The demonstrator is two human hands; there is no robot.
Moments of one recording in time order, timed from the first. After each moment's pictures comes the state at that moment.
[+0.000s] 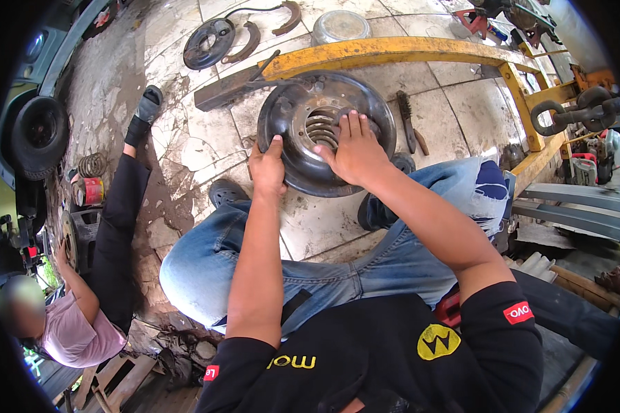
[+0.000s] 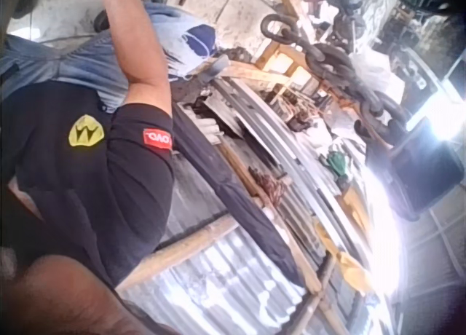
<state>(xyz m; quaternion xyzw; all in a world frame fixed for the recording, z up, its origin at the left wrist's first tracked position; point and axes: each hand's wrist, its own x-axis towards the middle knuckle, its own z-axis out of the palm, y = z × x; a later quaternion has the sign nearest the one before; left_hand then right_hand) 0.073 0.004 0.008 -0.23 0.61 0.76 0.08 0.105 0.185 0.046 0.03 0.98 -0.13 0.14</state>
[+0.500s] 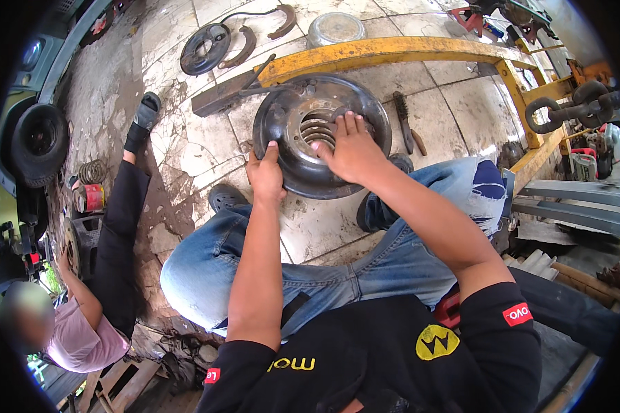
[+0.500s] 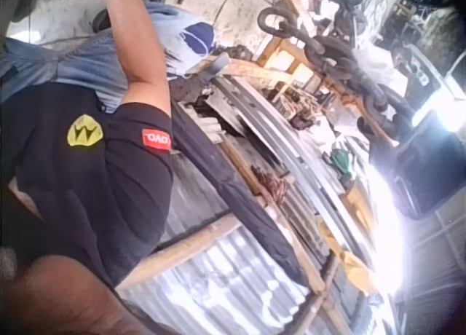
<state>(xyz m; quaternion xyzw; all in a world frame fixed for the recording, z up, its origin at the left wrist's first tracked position) 0.077 0.009 0.008 -0.22 0.58 0.78 0.04 0.100 0.193 0.028 -0.02 0.98 -0.17 0.11</state>
